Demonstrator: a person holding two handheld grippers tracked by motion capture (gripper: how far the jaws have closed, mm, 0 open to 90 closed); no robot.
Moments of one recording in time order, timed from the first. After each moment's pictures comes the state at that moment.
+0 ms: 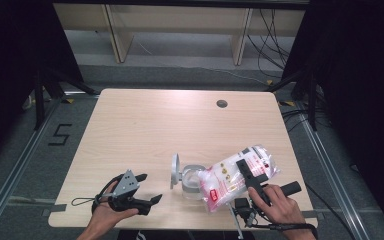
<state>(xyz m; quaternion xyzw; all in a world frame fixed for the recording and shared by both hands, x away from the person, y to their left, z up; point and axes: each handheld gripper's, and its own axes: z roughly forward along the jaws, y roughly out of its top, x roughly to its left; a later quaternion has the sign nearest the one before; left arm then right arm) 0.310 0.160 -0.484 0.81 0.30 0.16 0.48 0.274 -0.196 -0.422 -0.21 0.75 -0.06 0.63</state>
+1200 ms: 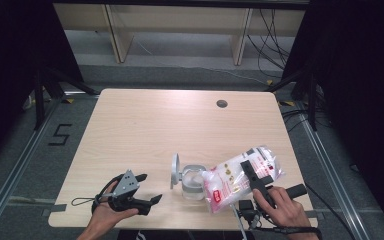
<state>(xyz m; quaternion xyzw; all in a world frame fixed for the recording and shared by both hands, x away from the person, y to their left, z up) 0.310 0.161 -0.484 0.81 0.30 0.16 0.48 0.266 -0.204 -0.418 -0.19 0.75 -0.06 0.63</state>
